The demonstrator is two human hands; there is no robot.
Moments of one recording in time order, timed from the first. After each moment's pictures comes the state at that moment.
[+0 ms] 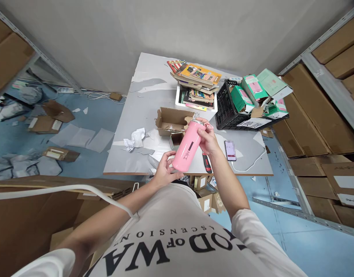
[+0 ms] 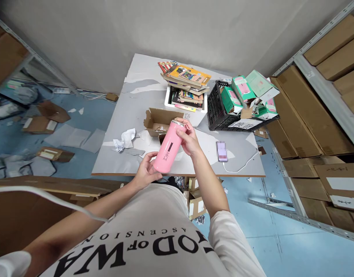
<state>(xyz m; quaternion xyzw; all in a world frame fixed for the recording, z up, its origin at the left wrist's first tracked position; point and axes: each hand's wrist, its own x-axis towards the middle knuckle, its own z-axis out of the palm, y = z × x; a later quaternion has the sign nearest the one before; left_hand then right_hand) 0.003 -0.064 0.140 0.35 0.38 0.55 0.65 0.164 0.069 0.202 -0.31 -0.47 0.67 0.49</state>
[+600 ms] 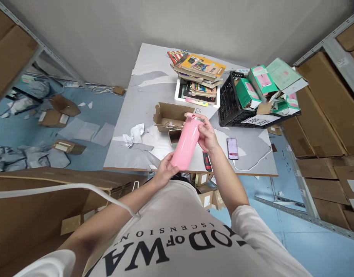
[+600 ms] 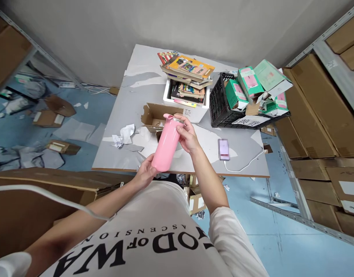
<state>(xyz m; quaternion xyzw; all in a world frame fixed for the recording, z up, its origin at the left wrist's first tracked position) 0.029 -0.060 0.140 0.27 0.38 0.56 0.68 0.179 0.084 0.187 -0.28 -0.47 0.70 0.47</state>
